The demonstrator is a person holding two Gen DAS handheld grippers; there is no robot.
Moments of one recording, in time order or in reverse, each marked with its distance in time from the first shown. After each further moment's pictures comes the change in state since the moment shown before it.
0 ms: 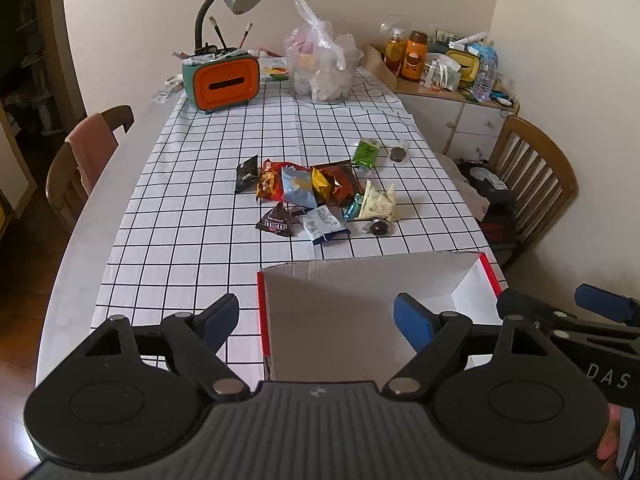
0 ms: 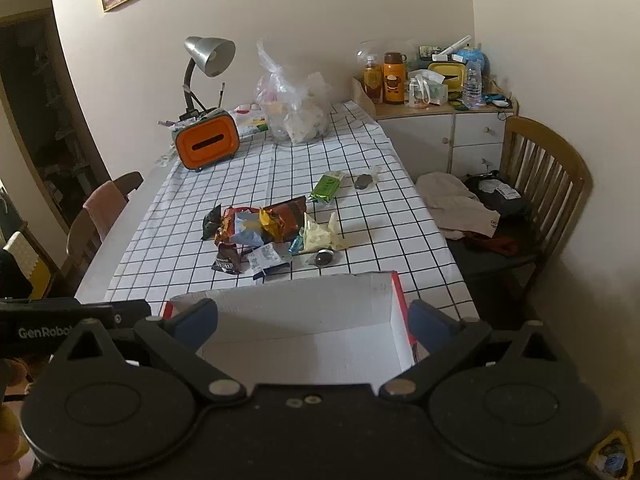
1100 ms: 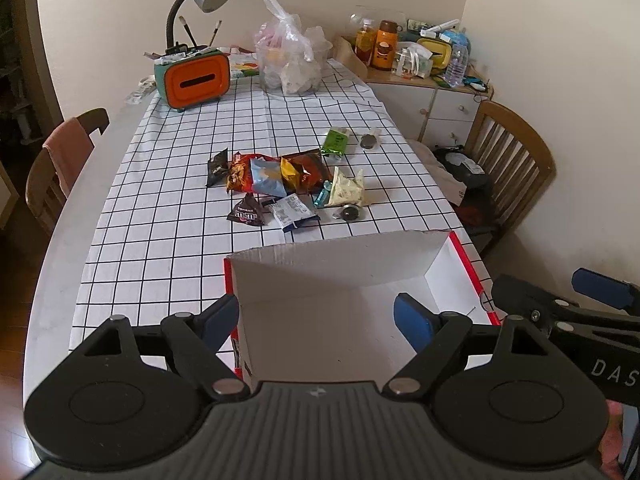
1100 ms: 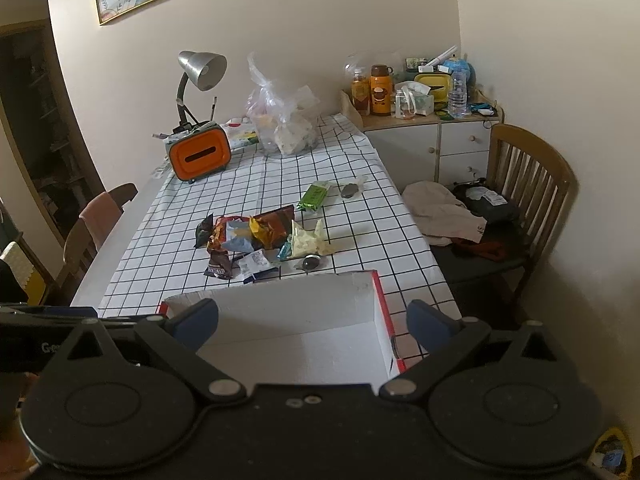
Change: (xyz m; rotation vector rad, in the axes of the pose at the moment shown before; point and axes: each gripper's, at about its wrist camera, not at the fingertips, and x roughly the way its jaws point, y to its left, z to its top) left arm -0.004 -0.021 -0.013 0.050 0.013 -0.055; right arm -0.015 -0.006 -0.007 0.008 -0.036 -0.022
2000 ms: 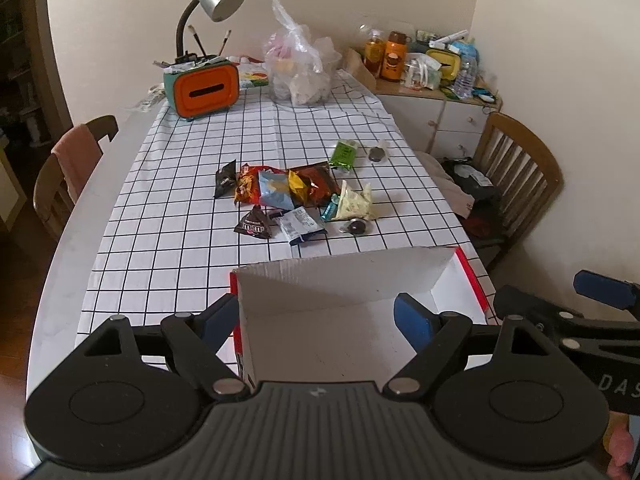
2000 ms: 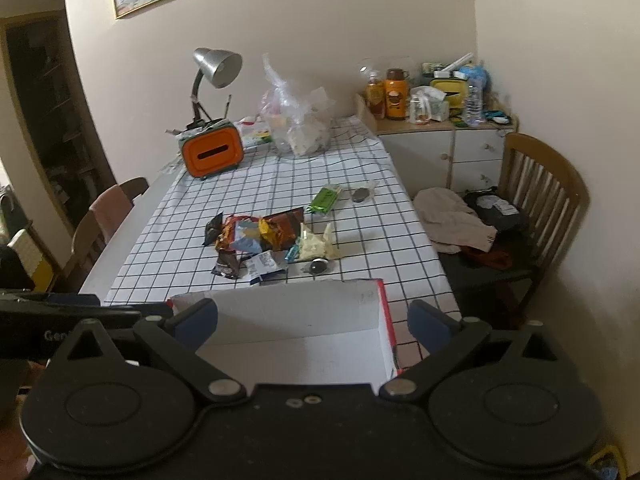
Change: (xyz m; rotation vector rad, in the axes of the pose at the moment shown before) left arm 0.003 -0.001 0.010 -0.023 -0.026 0.033; right arm 0.007 -0.002 0.015 -0.059 0.011 0.057
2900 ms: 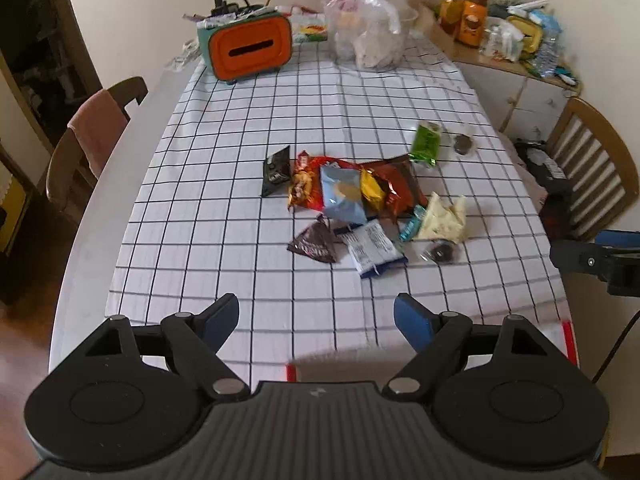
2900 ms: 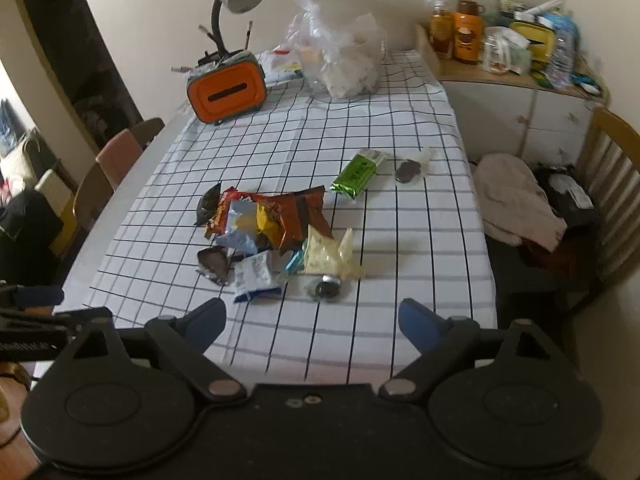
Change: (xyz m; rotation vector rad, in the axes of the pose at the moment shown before) left arm 0.123 0.049 0.097 -0.063 0.179 0.143; right arm 0.189 -0.048 0.112 -0.089 0.286 0.149
